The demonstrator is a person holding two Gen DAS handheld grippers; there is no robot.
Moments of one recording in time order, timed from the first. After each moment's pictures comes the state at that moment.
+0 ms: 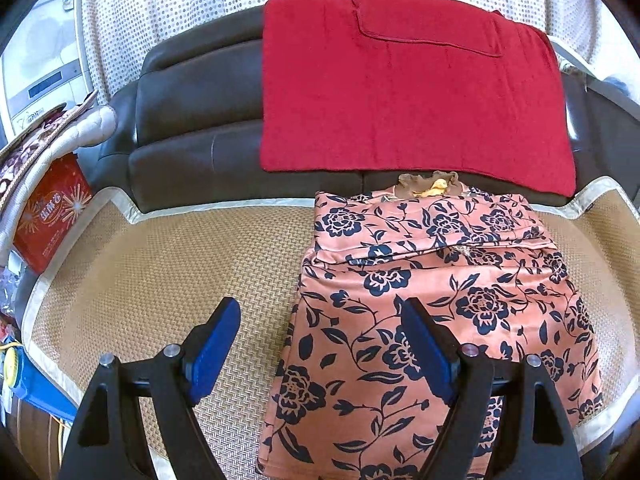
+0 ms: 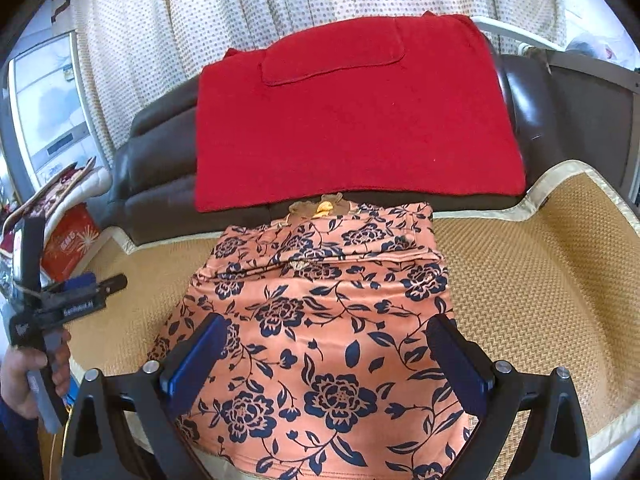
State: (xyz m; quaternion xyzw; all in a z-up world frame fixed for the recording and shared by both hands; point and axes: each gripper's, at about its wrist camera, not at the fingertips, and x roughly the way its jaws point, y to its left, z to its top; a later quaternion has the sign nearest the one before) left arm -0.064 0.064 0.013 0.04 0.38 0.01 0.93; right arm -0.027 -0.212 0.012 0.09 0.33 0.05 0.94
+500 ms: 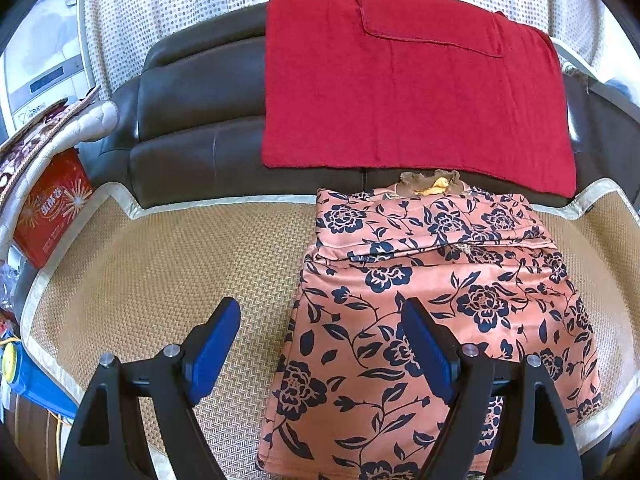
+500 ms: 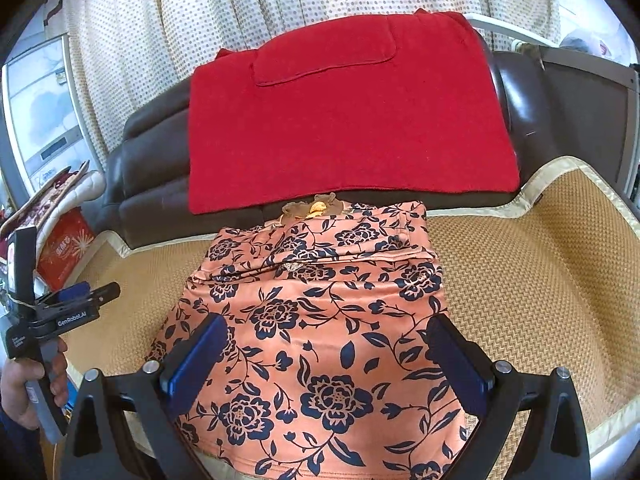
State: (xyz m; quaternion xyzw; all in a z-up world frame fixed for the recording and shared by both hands) left arm -0.063 0.068 0.013 0.04 0.38 0.01 0.92; right arm -0.024 -0.213 0.013 0.09 0.33 0.04 0.94
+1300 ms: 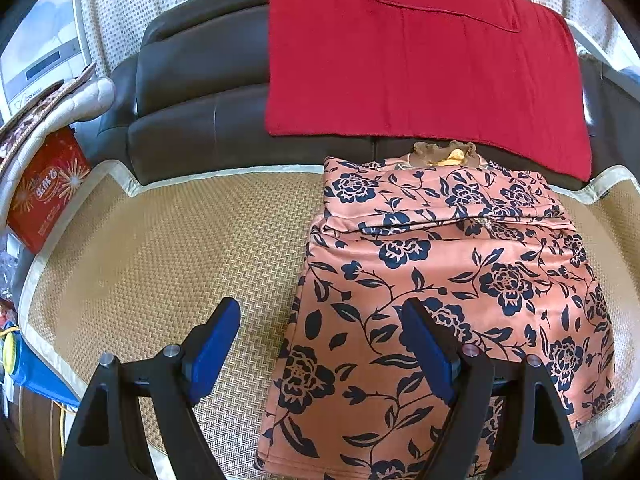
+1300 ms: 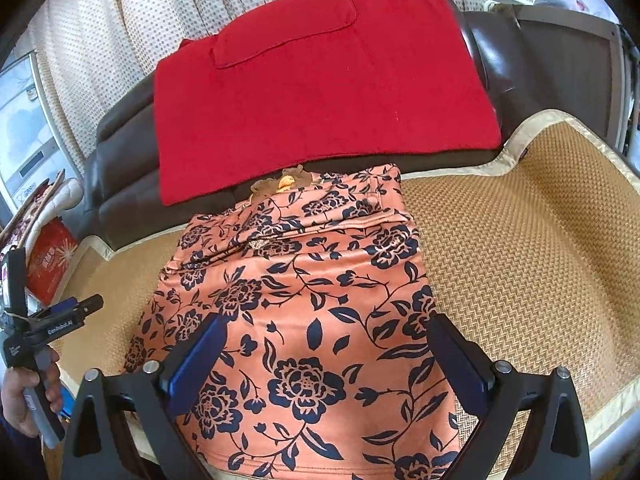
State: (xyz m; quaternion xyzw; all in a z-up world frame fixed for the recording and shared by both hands) left arm -0.047 0.071 -0.022 0.04 0.42 0.02 0.91; right arm -0.012 -0.248 -0.029 0.13 0.37 0.01 0.92
